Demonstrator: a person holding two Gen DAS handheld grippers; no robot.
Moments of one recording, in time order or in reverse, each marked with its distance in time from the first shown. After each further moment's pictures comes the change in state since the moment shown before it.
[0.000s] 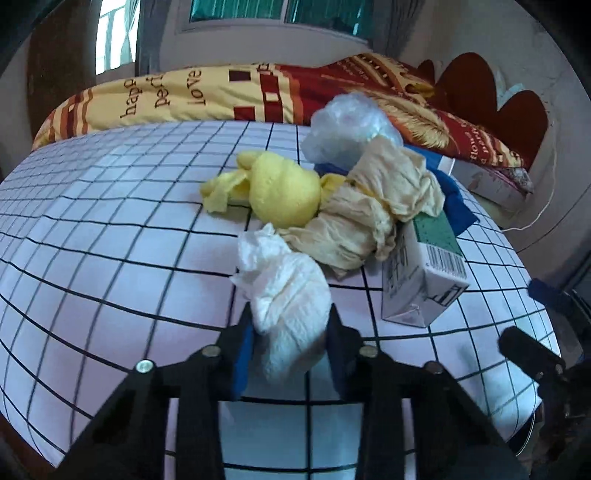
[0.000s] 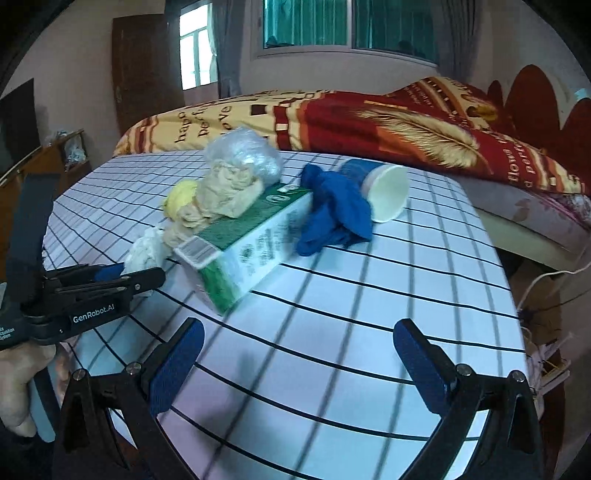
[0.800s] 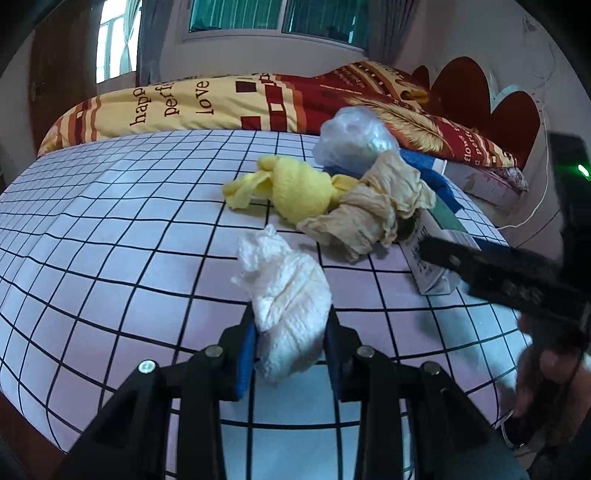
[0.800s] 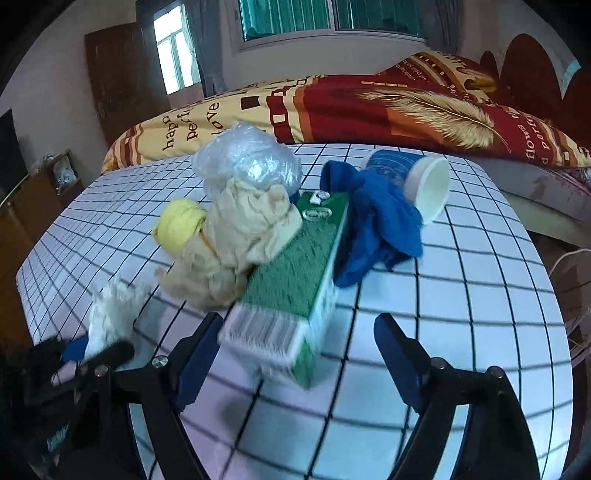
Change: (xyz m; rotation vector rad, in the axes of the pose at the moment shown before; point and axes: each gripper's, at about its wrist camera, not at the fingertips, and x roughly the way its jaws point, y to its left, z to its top) left arm -0.016 0.010 -0.010 0.017 -0.023 -0.003; right arm 0.057 0.017 0.039 0.116 0.053 0.003
